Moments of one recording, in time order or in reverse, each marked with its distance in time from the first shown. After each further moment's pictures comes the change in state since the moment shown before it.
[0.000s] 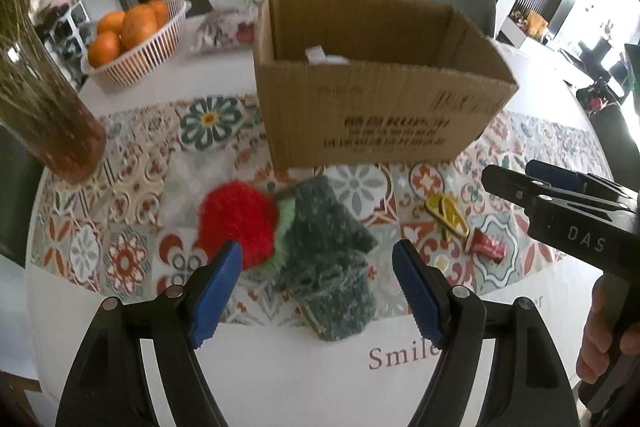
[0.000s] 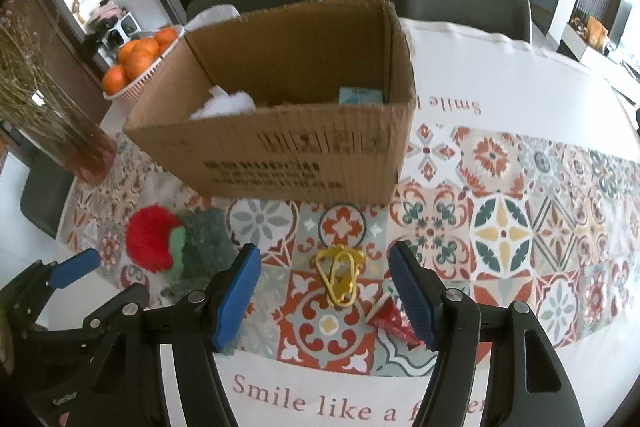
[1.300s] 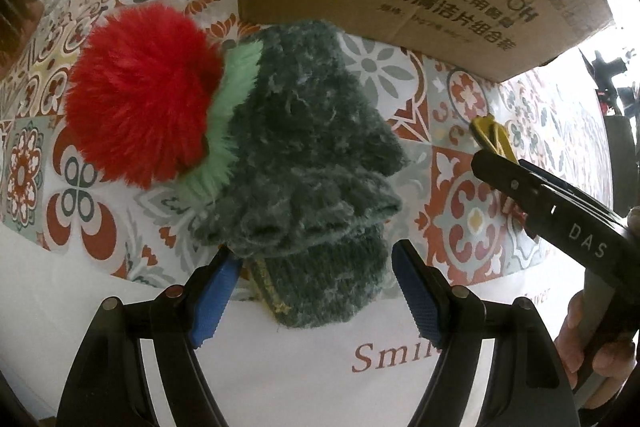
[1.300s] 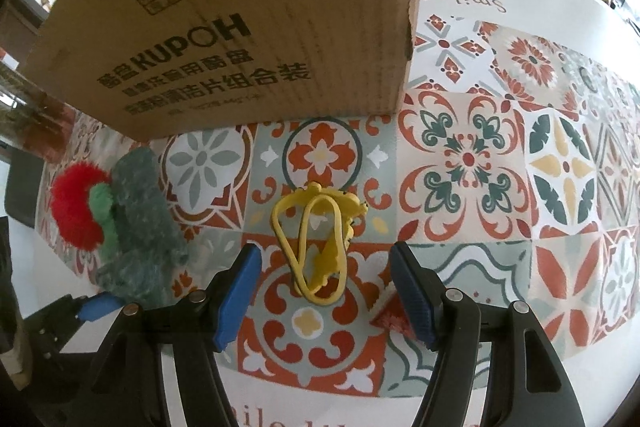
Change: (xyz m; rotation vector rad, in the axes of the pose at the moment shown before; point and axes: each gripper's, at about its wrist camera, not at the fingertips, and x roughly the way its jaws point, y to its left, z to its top) left arm 0.121 0.005 -0.035 -0.149 0.304 -0.121; right arm 0.101 -0.023 -0.023 0.072 0.189 0.014
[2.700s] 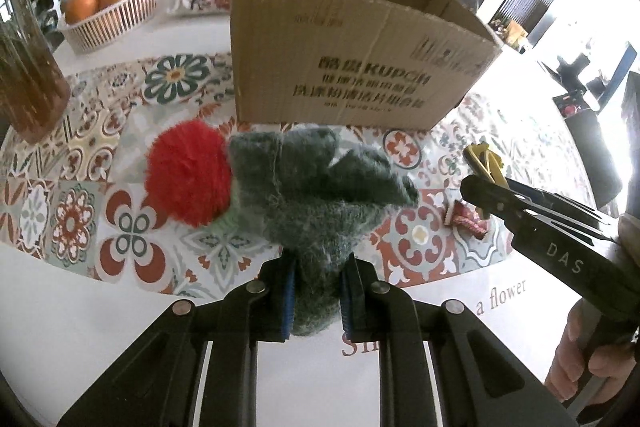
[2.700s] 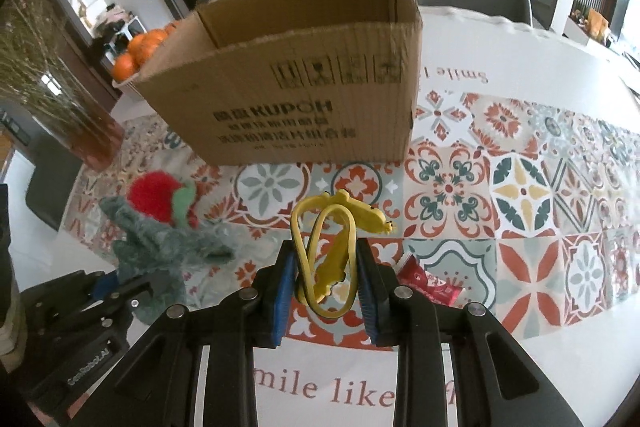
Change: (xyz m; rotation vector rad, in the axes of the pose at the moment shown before) left arm -0.090 -0.015 -0.035 0.134 -0.304 -0.026; right arm -0.093 0.026 -0.035 -0.061 -0.221 0.037
